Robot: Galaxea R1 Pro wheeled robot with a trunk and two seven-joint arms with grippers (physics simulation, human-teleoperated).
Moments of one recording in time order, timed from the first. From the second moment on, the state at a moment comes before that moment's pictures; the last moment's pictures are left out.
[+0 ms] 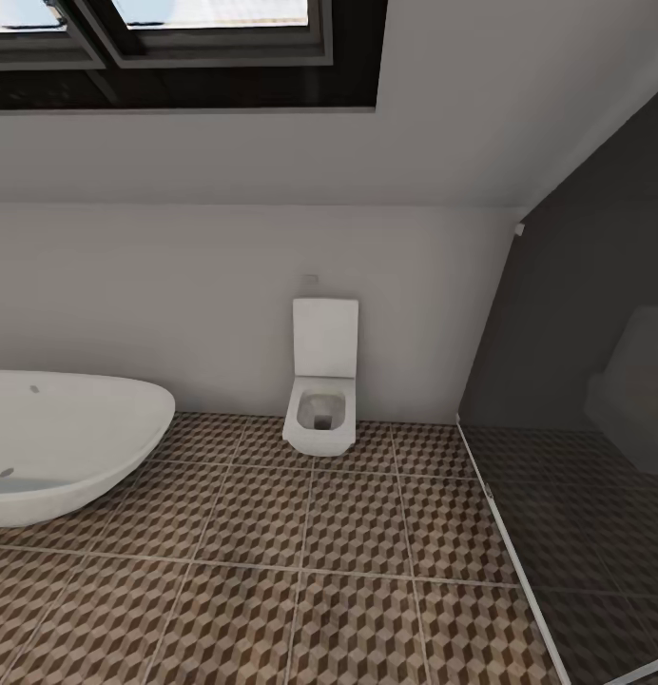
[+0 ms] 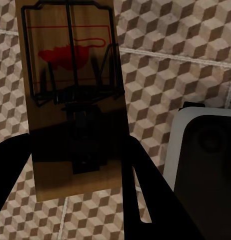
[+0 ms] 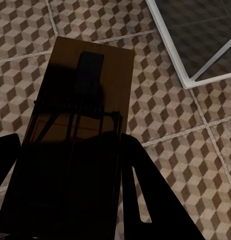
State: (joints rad) left arm -0.09 0.08 -0.46 0.07 0.58 -0.53 0.14; right arm -0.11 -0.04 0.18 -0.09 -0.48 -0.70 -0.10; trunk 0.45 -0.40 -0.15
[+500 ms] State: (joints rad) left arm -0.09 0.08 -0.46 0.07 0.58 -0.53 0.14; right arm -0.11 -0.04 0.18 -0.09 -0.48 -0.70 -0.10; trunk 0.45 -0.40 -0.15
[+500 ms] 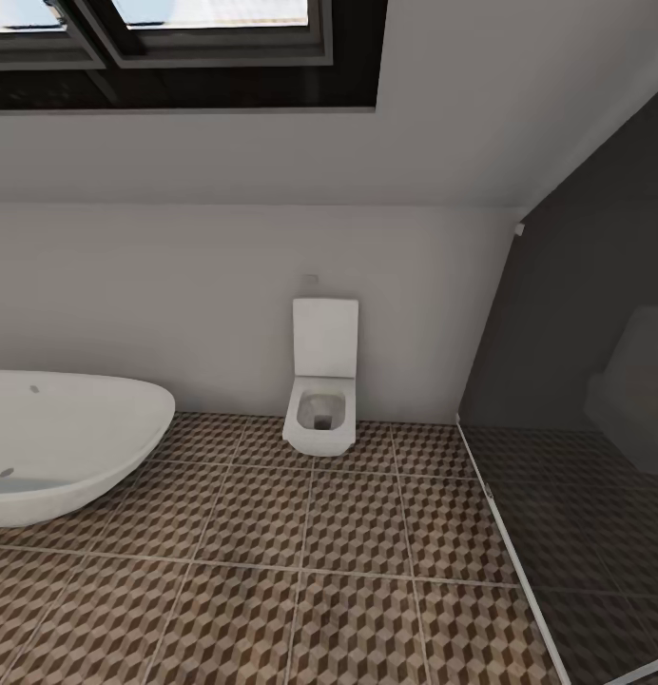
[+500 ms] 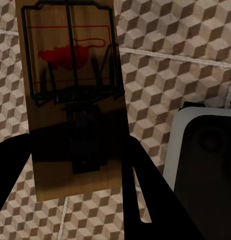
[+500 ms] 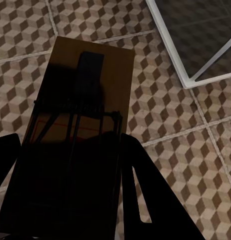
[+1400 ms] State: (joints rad) left arm -0.09 0.08 -0.46 0.07 0.58 -0.53 0.14; right arm -0.11 -0.04 0.18 -0.09 -0.48 -0.70 -0.11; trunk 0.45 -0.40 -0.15
